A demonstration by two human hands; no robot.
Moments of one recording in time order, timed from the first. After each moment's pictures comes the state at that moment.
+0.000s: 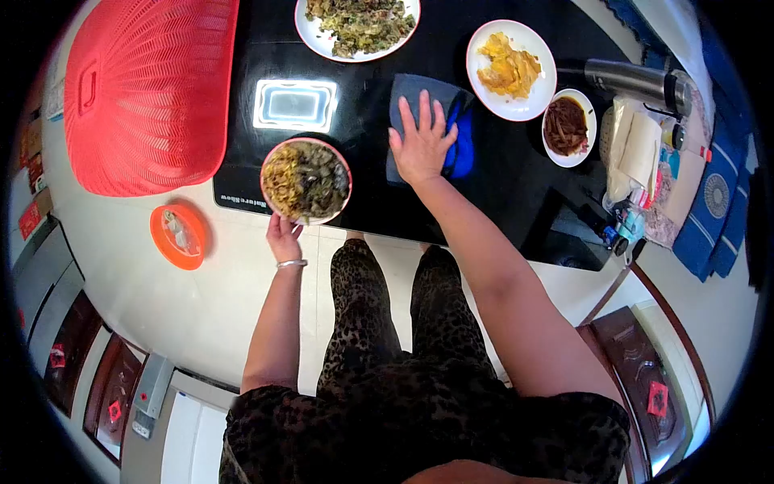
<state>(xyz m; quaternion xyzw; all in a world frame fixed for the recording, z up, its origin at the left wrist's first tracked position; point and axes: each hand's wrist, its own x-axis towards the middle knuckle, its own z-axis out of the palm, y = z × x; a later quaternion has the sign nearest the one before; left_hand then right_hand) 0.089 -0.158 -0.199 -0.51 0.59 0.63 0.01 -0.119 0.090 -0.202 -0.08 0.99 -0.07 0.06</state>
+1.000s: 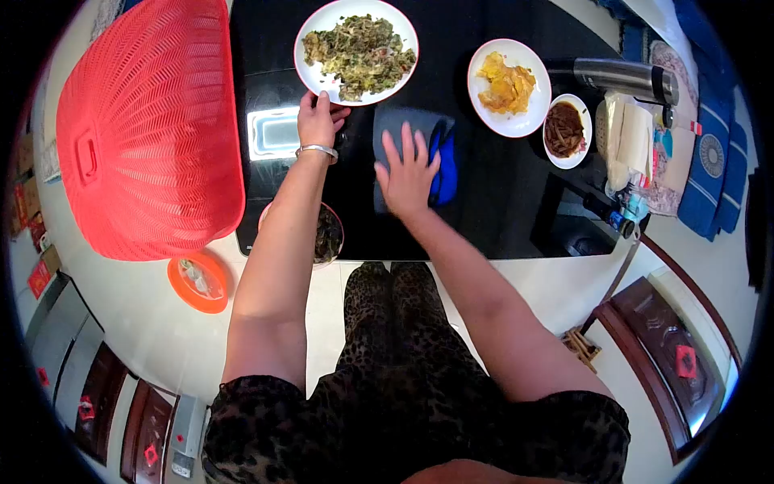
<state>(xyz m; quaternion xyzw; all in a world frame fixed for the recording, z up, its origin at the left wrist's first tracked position) -0.236 -0.125 -0.198 -0.37 0.60 0.70 0.13 -0.119 0.036 -0.196 -0.03 0.99 -0.14 0.05</state>
